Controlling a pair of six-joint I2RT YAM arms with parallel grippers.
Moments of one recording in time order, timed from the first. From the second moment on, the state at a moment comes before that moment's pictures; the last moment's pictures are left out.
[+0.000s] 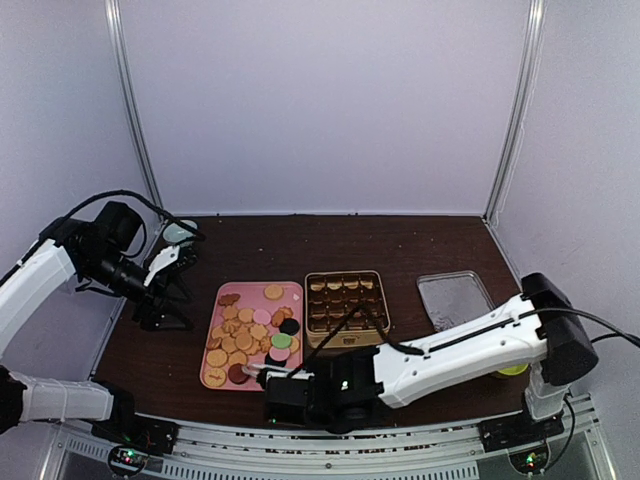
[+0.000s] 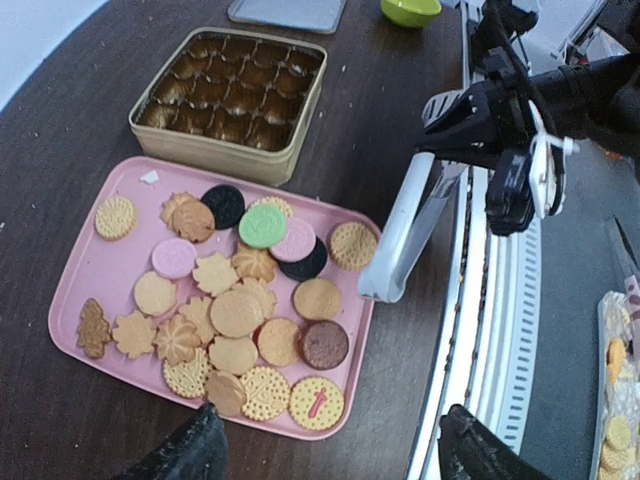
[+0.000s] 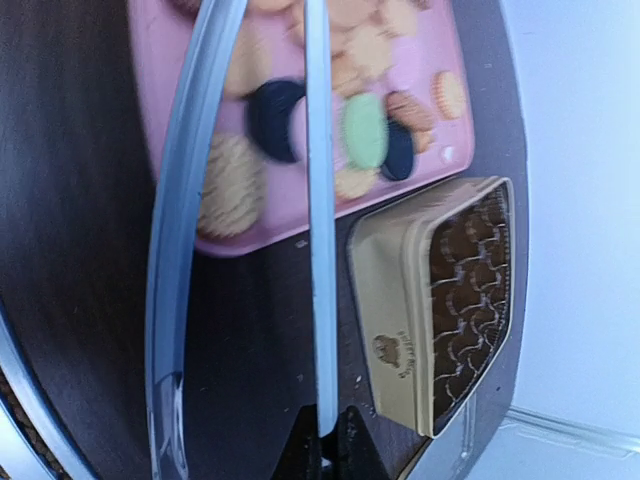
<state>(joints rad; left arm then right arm) -0.26 1.08 1.05 -1.20 0.72 0.85 1.55 2.00 1.49 -0.82 0.77 -0.06</state>
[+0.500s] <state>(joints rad) -0.26 0.98 1.12 -0.97 1.15 0.49 1.35 1.61 1.41 0.07 0.64 0.29</state>
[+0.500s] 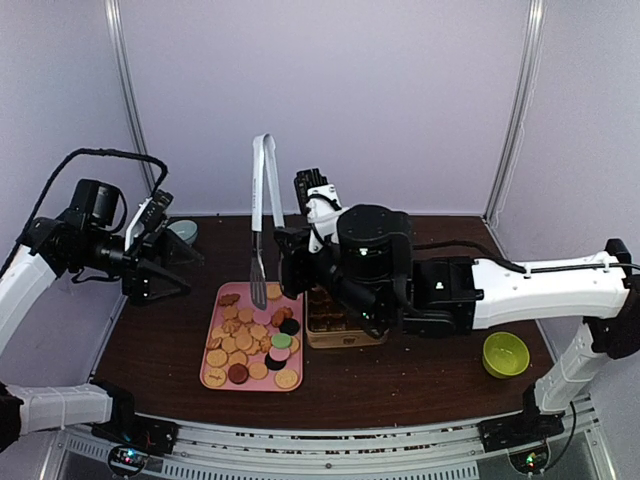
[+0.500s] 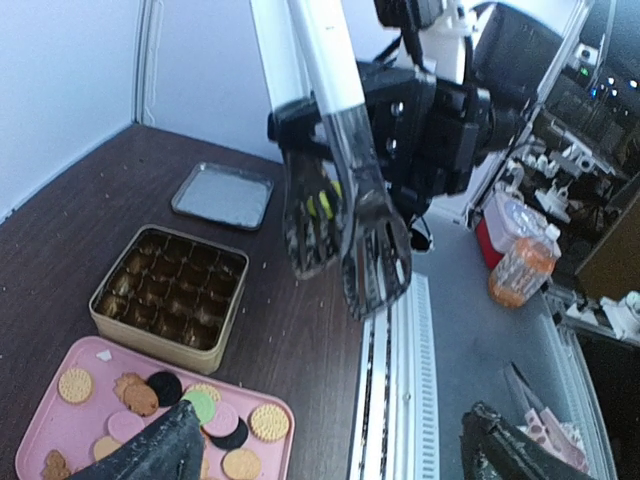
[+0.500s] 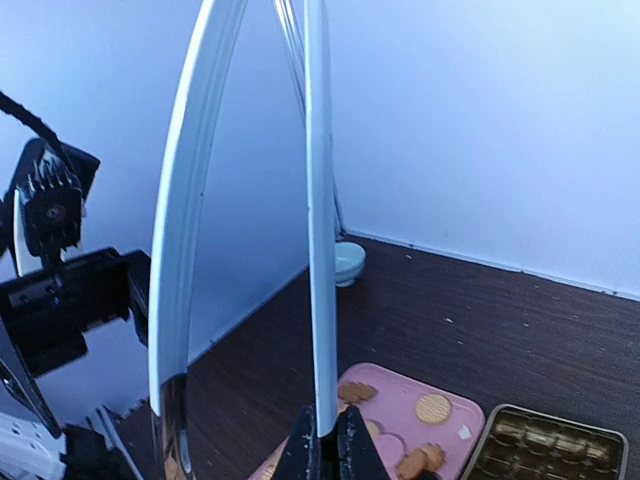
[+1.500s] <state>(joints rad) -0.43 0.97 1.02 -0.41 1.33 -0.28 1.30 1.84 1.46 0.72 0.33 0.39</state>
